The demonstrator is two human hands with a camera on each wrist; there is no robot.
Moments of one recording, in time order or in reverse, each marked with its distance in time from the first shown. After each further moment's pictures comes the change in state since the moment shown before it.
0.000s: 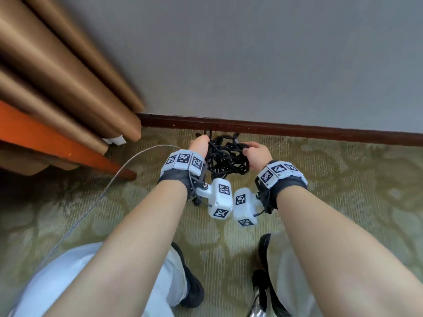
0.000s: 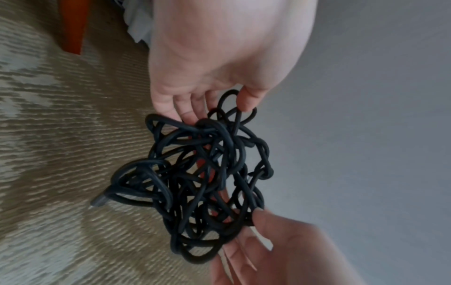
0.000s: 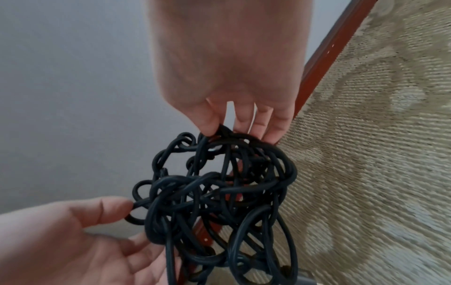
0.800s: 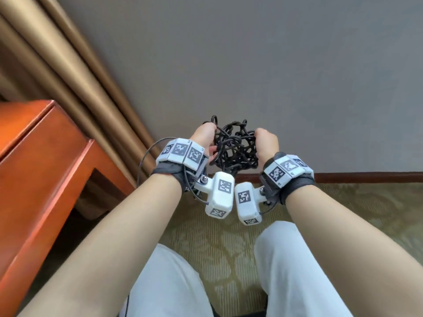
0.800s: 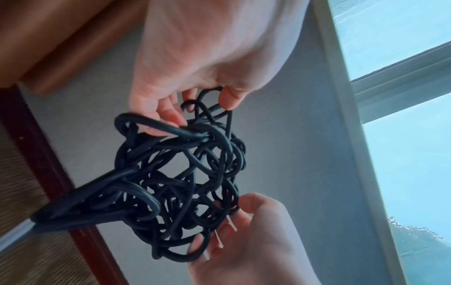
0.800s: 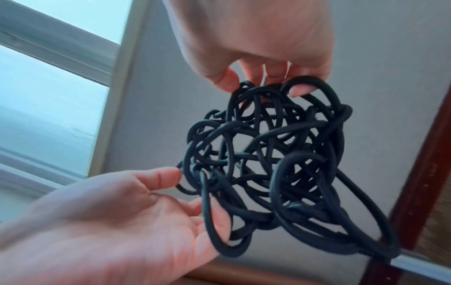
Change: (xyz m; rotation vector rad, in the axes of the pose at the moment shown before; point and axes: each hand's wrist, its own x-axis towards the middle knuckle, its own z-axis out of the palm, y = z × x) left_hand -0.261 0.079 -0.048 -0.120 -0.199 0.291; right_hand -0.178 -0.117 -0.060 0.351 0.276 -0.186
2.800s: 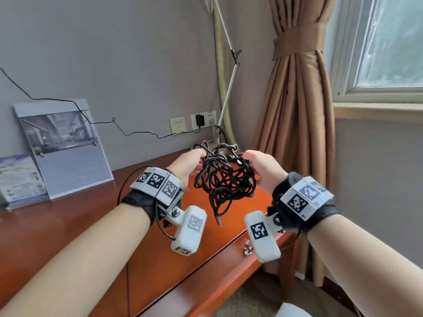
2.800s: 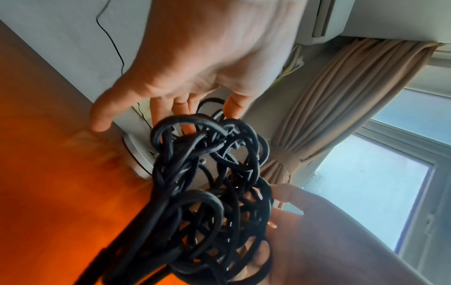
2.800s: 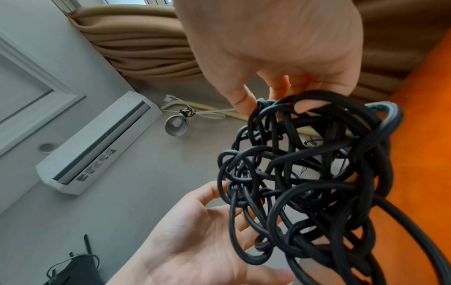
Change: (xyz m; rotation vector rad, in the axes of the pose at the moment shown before) left_hand -0.408 0.026 -0.373 -0.074 0.865 0.463; right_hand -0.449 -0.152 0.208 -0.084 -1.130 -0.410
